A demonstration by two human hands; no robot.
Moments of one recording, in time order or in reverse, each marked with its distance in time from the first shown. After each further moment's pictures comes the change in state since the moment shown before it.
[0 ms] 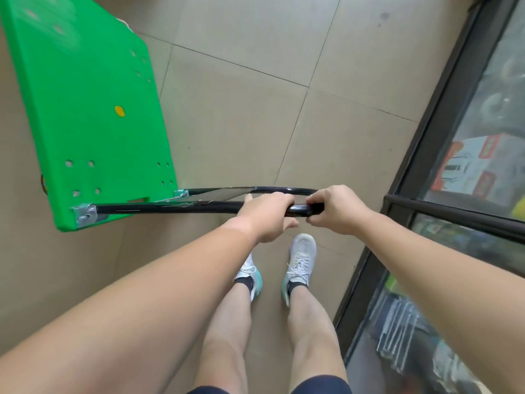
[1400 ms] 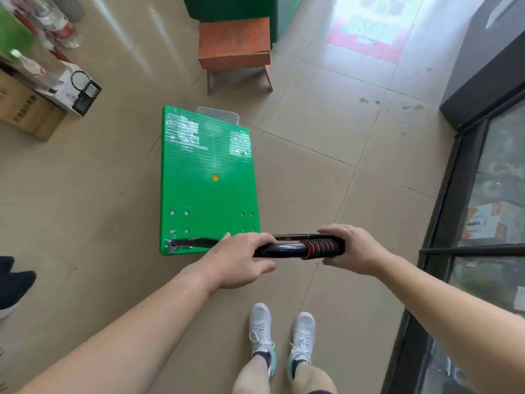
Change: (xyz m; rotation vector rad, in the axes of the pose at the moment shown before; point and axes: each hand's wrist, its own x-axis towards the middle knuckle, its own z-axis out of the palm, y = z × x) left_hand -0.408 -0.256 -0.051 -0.219 0.308 0.086; right_hand -0.148 -0.338 0.090 -0.039 0.191 -0.166
